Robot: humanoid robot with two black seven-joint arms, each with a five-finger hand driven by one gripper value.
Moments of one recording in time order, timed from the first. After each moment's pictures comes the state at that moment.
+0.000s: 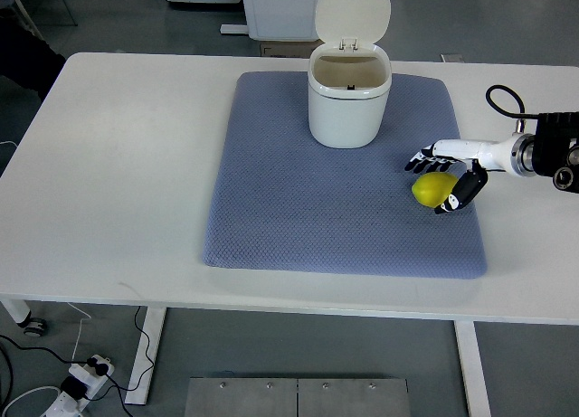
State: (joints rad) left arm -0.01 0.00 -0.10 -0.16 0.00 0.21 -0.12; right arm 1.53 -0.56 -0.65 1.18 -0.66 0.06 0.15
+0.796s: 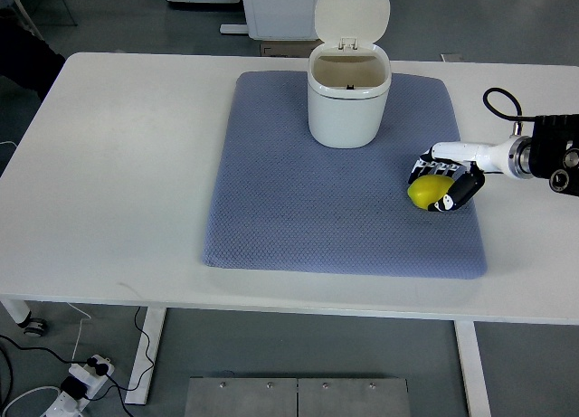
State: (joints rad) left arm -0.01 0.00 -0.10 -0.16 0.00 0.21 -0.12; right arm 1.51 -0.54 -0.66 1.15 -0.67 0.06 0.15
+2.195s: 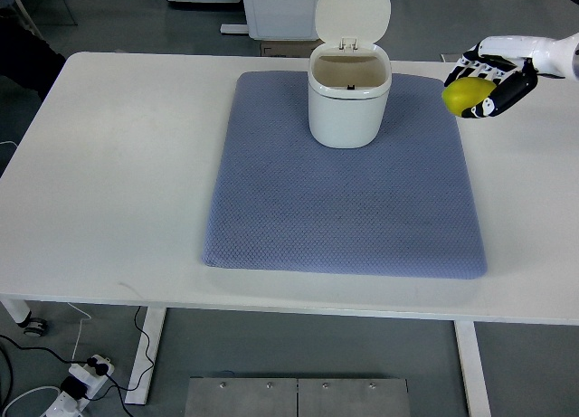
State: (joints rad) left arm -0.01 0.00 -0.10 -0.16 0.00 0.21 -0.12; right arm 1.78 -0.66 -0.65 1.13 -0.57 0.16 0.14
